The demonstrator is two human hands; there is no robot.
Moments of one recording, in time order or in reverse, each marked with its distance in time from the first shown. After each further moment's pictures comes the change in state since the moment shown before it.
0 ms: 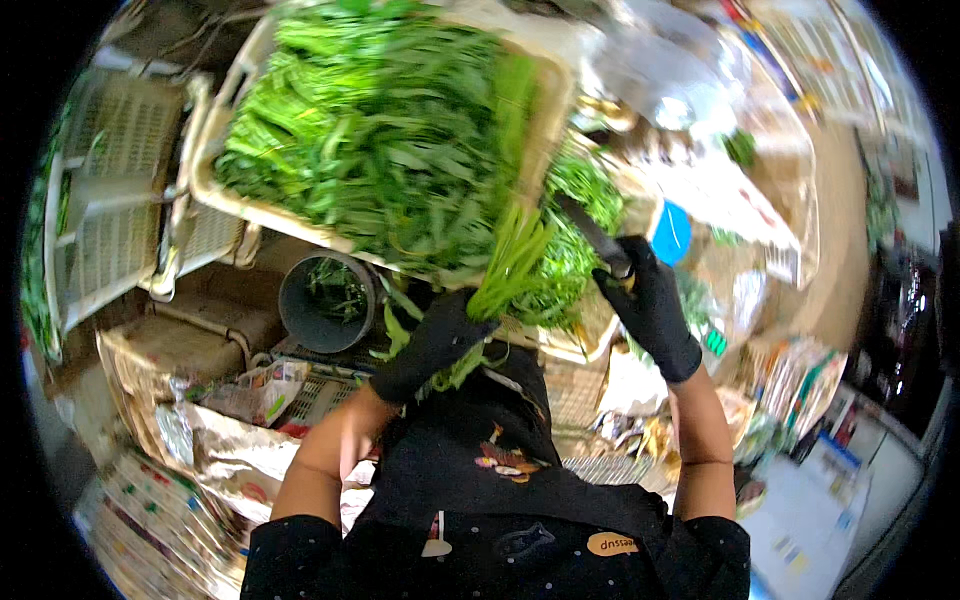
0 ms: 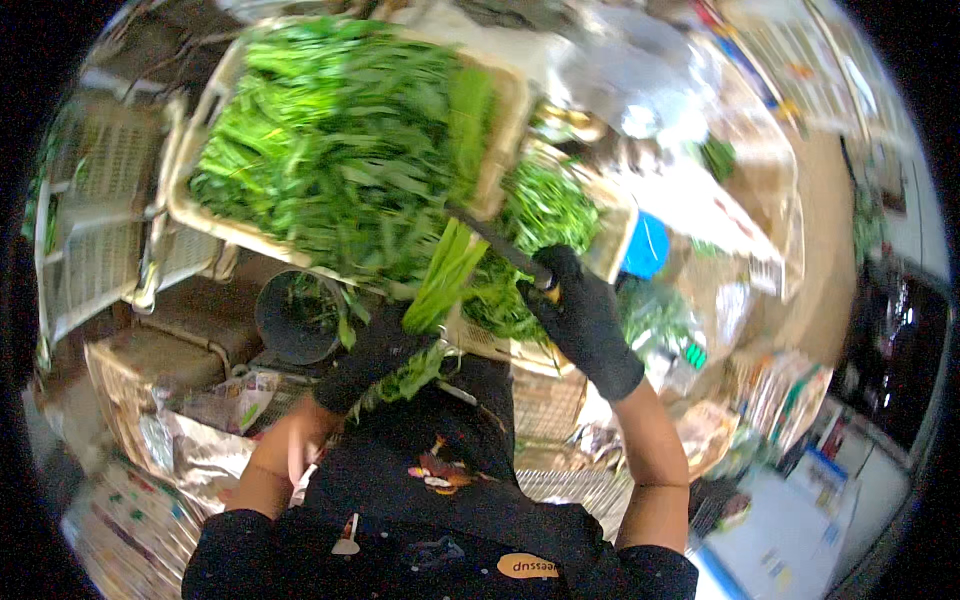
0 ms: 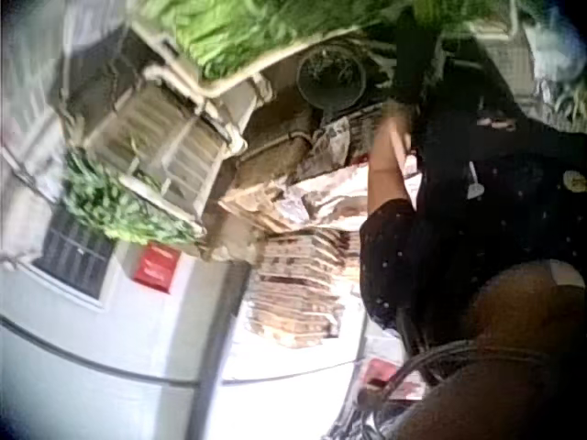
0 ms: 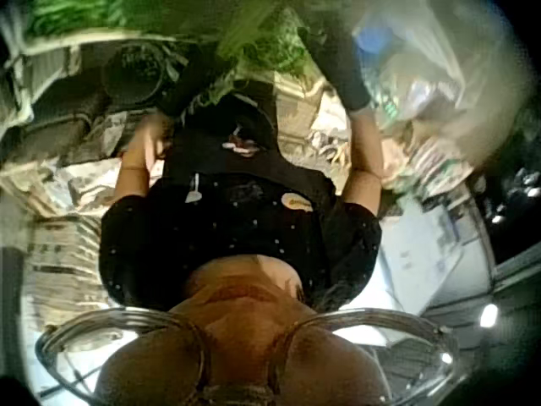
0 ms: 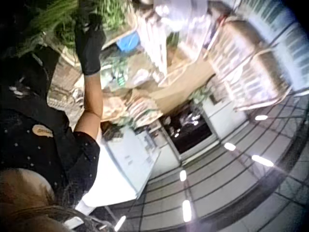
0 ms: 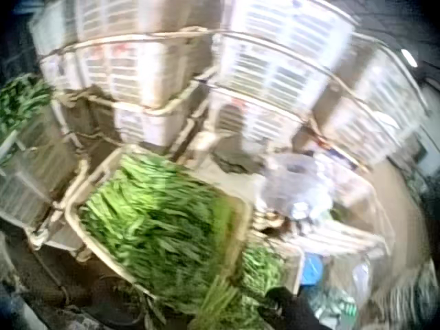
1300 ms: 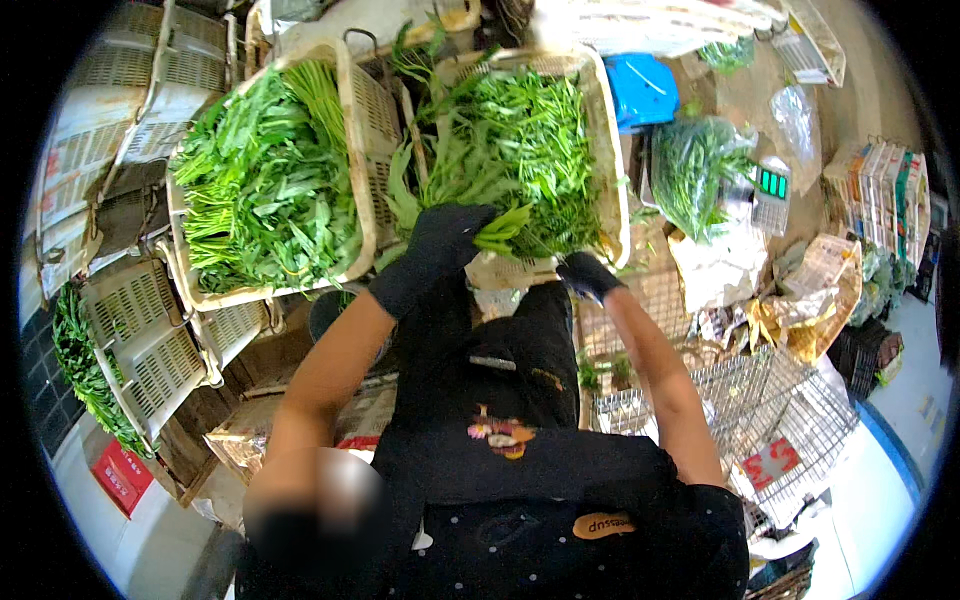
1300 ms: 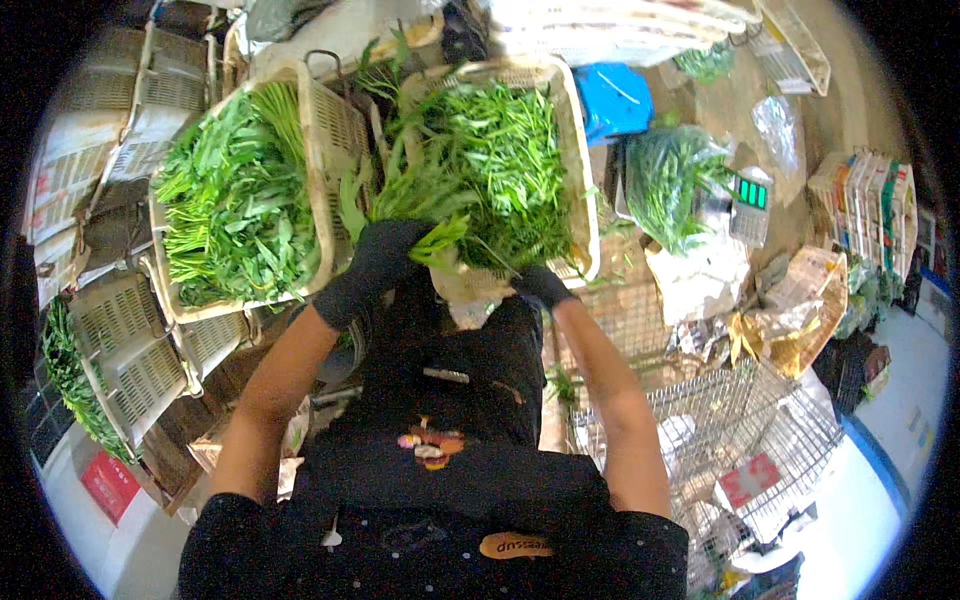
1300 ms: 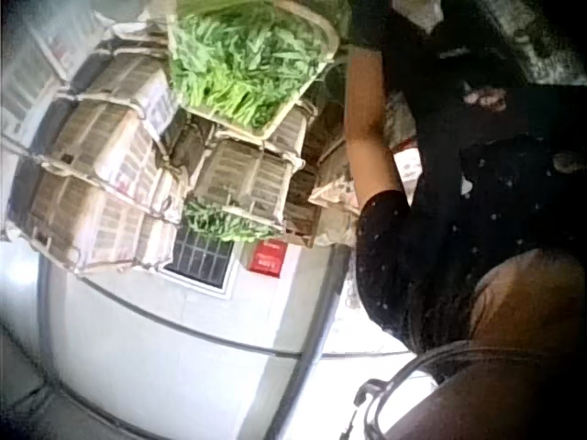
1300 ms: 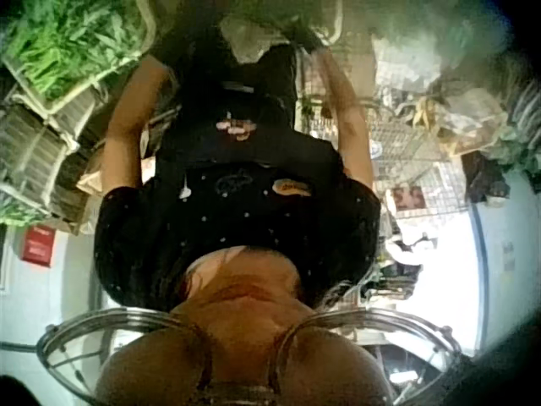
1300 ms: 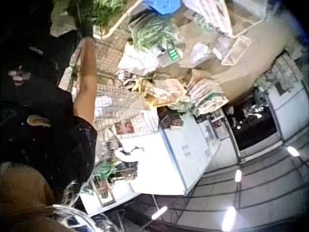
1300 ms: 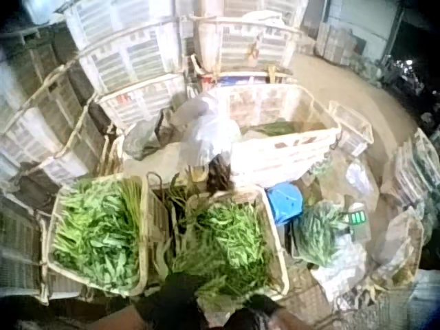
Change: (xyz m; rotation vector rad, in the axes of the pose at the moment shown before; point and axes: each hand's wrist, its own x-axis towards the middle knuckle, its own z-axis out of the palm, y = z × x) left_hand 0.115 0.062 0.169 0.810 -0.283 0.701; right_hand -0.238 0.293 0.208 0.406 -0.290 0.525
